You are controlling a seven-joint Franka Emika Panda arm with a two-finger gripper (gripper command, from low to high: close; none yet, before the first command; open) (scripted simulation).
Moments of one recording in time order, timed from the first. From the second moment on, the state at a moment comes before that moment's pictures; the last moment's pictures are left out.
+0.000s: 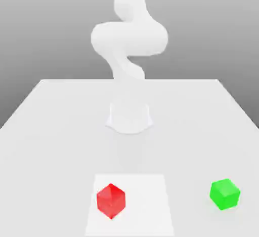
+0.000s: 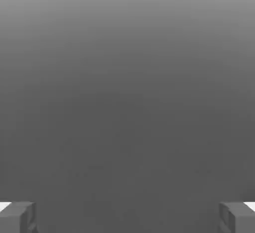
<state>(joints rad) -0.03 -0.71 0.02 -2.34 -0.01 2.35 0.87</state>
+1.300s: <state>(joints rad) -0.20 0.18 0.08 -2.64 -0.04 2.81 1.43</state>
